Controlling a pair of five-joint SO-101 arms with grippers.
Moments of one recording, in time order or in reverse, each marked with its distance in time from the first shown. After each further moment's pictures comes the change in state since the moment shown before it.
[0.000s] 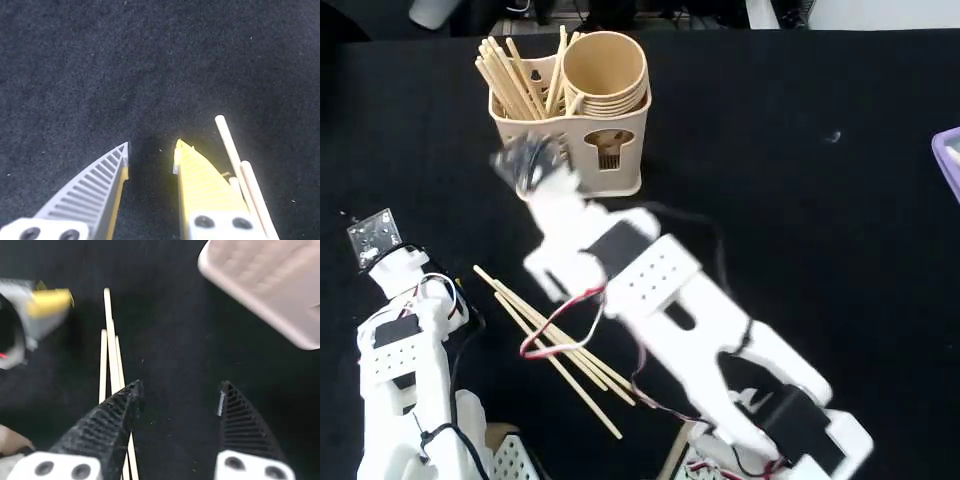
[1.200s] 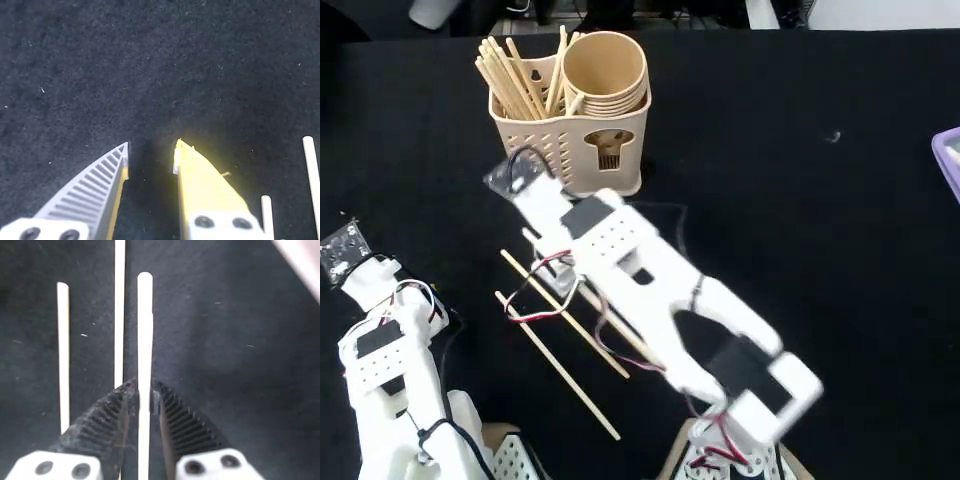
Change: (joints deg) left arm -8.0 0.0 0.0 0.0 0.0; right arm 4.0 14.9 -15.6 11.4 8.2
